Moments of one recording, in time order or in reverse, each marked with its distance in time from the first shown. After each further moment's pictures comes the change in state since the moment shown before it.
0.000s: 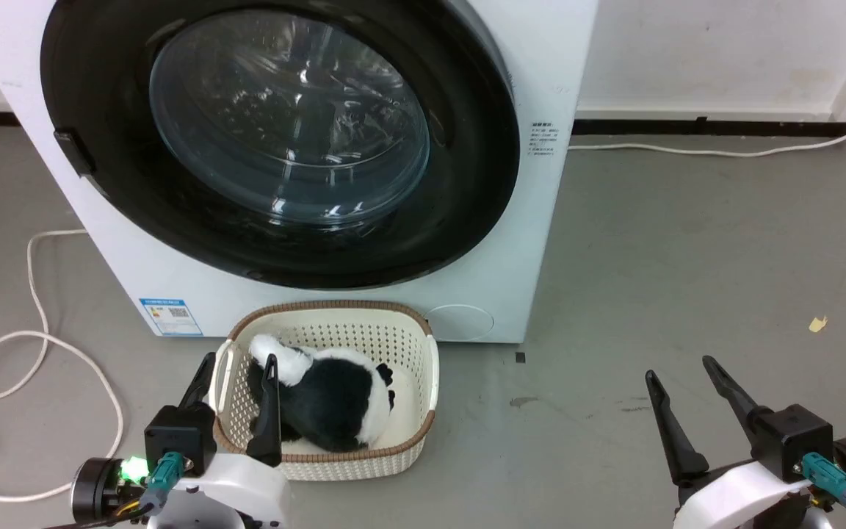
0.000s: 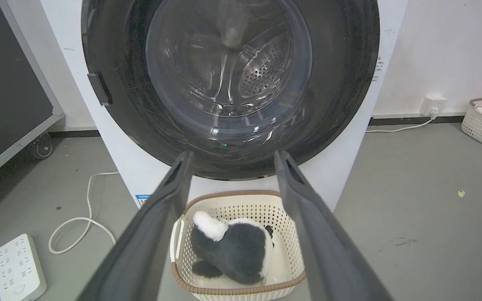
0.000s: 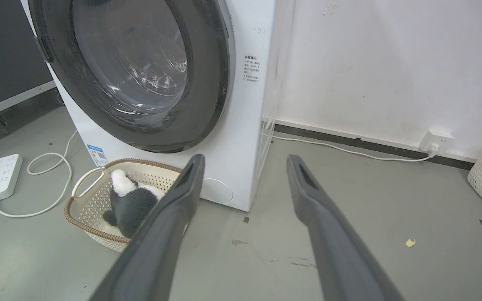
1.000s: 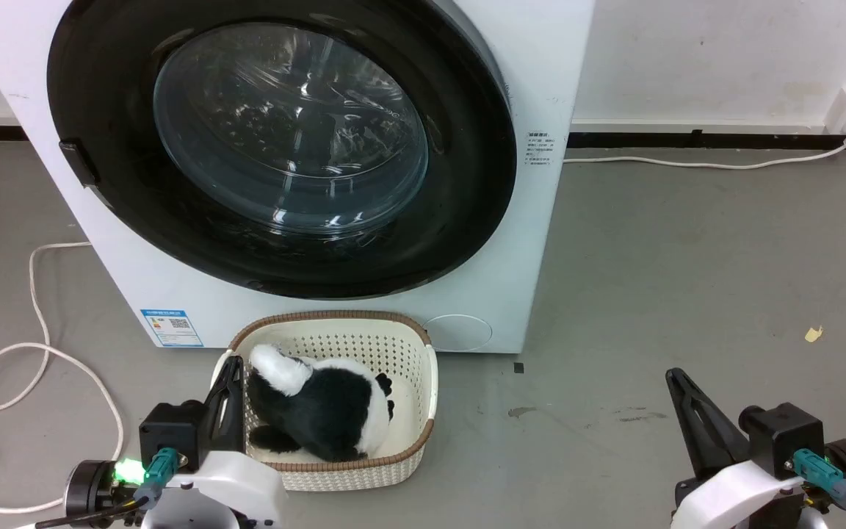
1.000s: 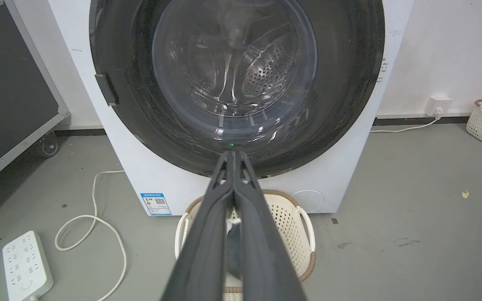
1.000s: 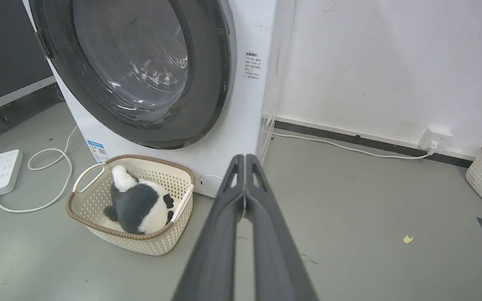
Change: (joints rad) left arm 0.000 0.000 0.015 -0.003 0.002 0.000 0.031; right arm -0.001 0.000 0.006 0.005 -0.002 0.000 0.034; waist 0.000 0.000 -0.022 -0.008
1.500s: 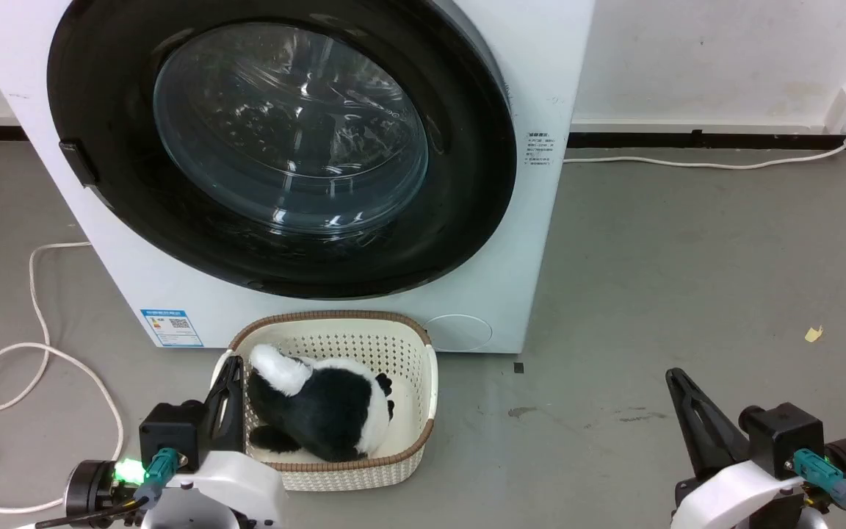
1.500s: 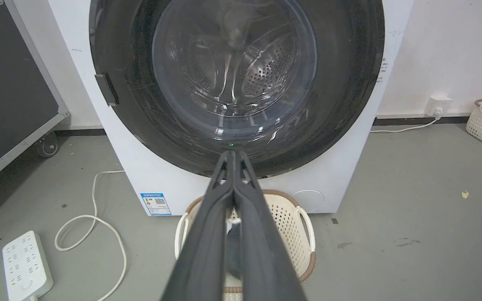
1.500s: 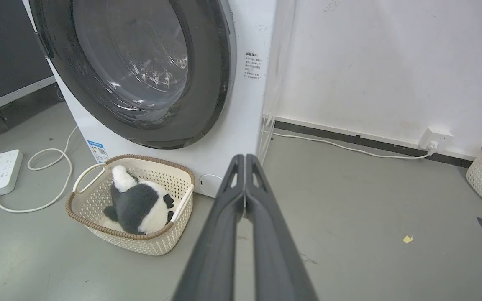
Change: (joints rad) left arm 0.000 0.000 0.000 0.000 0.000 0.000 0.000; right arm 0.000 0.000 0.000 0.000 0.000 0.000 0.000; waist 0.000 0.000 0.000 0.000
